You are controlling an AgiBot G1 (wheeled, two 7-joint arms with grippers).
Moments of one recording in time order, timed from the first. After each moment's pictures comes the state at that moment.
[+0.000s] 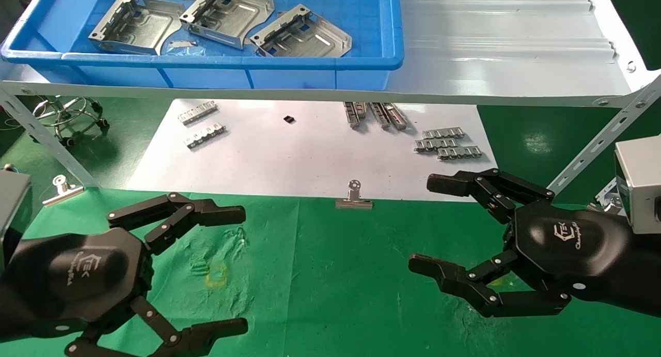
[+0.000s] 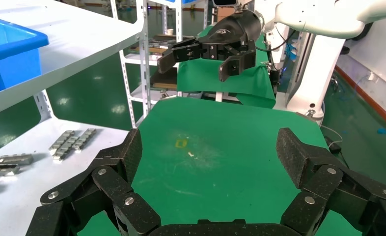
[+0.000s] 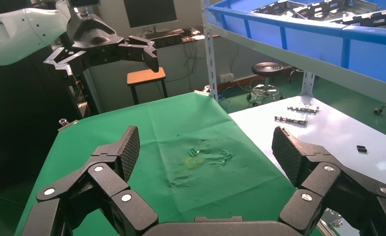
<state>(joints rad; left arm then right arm) -1.08 0.61 0.28 -1.28 0.73 1.49 -0.19 1.05 -0.53 -0.40 1.19 -0.59 -1.37 0.10</state>
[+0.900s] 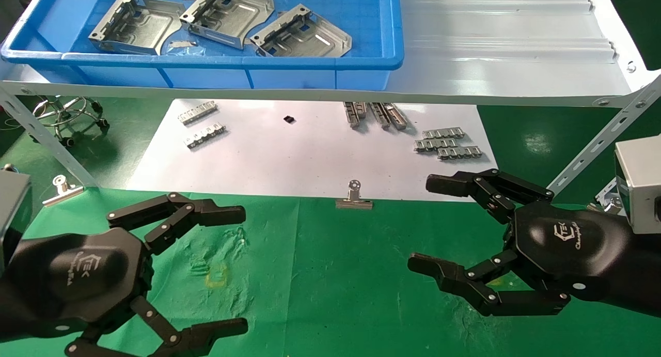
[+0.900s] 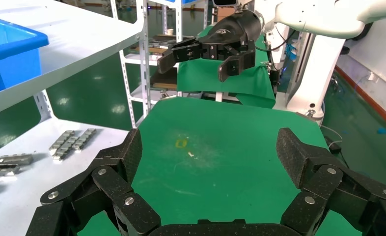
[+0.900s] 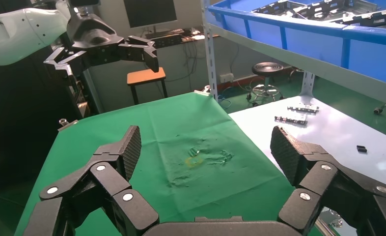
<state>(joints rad) -1.08 0.62 0.28 -1.27 0.73 1.48 -0.19 1.05 -0.53 -0.40 1.19 -0.59 -1.37 0.10</state>
